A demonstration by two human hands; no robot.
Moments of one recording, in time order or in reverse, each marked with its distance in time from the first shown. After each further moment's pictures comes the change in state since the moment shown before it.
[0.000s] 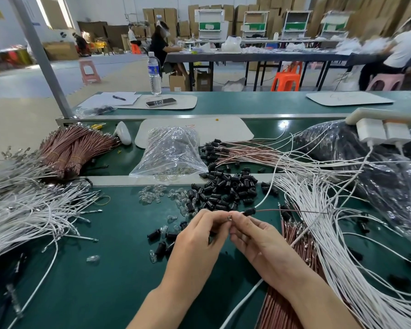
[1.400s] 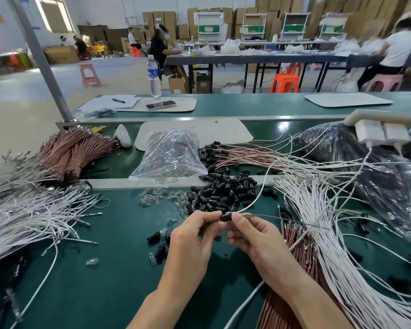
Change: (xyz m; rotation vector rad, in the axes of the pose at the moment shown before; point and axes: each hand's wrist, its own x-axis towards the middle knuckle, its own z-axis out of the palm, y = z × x) left_hand -0.001 -0.018 0.003 -0.138 0.055 -0.192; right_hand 0.001 0.006 0.001 -0.244 0.009 -0.191
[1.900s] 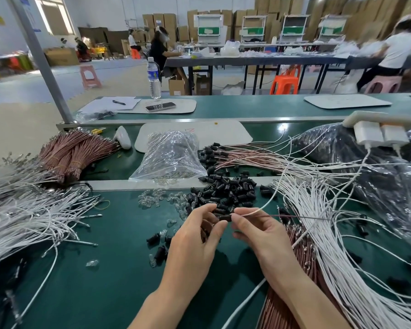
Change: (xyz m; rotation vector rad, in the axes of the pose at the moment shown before) left_hand 0.000 0.009 -0.001 0.135 -0.066 -0.020; right_hand 0.002 0.001 -0.007 -0.062 0.153 -0.132
